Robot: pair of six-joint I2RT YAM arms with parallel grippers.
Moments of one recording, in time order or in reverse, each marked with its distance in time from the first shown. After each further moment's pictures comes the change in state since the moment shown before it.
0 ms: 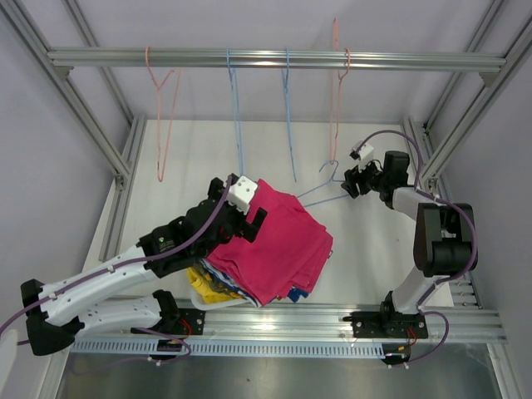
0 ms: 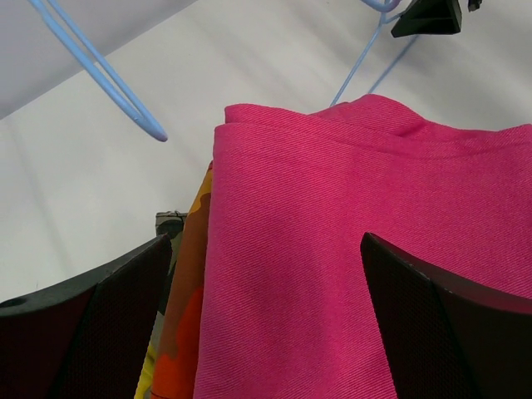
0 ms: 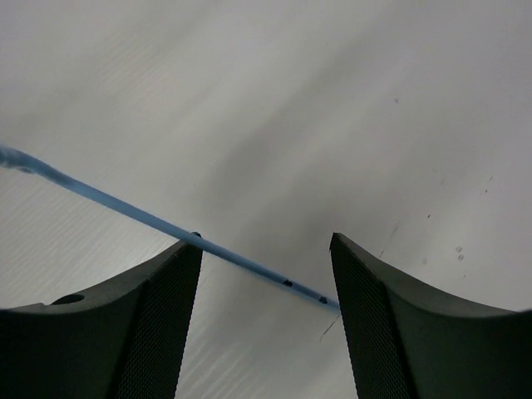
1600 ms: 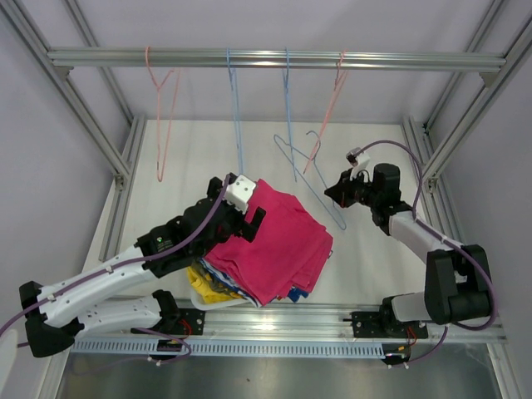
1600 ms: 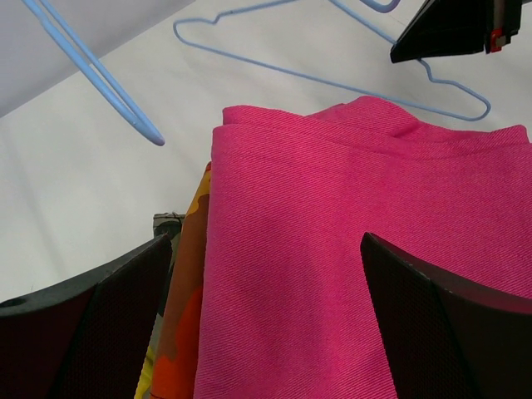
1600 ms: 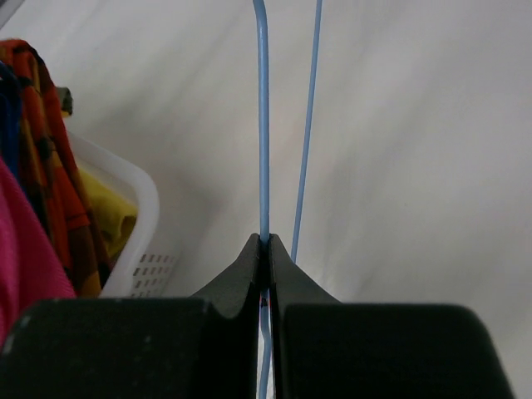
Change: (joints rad) left arm 0.018 -0.010 0.000 -0.001 0.027 -0.002; right arm 0.174 -0.303 -0.203 0.038 -0.024 0.515
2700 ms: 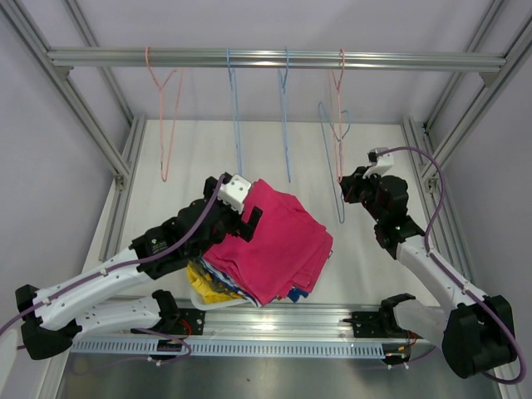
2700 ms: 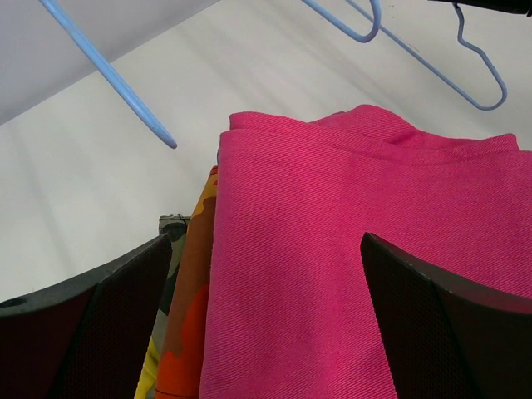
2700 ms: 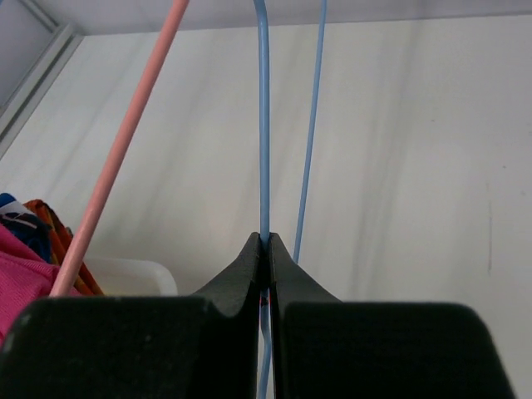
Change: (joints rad) left arm 0.000 -0.031 0.000 0.000 0.000 0.000; right arm 0.121 -0.328 -0.090 0.050 0.486 0.269
